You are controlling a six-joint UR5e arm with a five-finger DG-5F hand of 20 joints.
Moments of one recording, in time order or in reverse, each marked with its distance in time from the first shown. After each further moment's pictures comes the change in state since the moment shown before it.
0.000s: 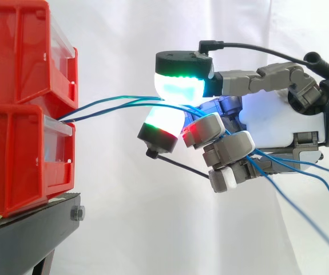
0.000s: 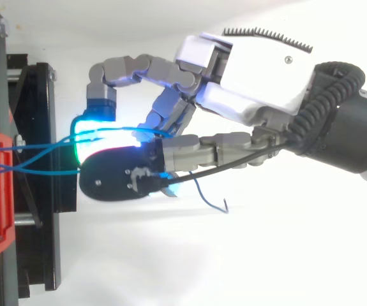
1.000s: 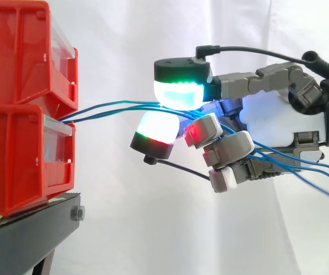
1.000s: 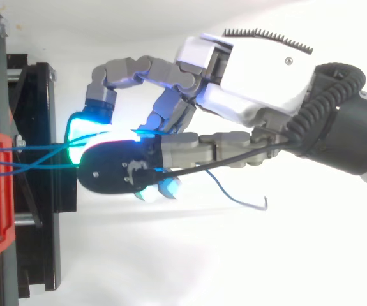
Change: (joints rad) arm 0.004 0.000 0.000 0.000 0.008 -0.003
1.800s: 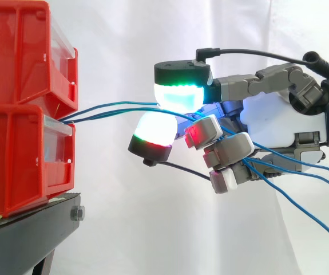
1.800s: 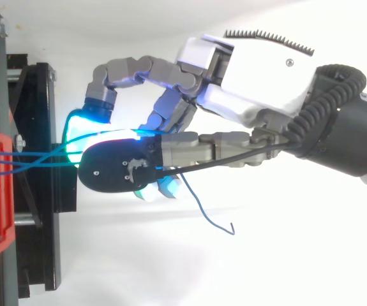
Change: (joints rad) arm 0.003 0.000 0.000 -0.002 0.012 -0.006
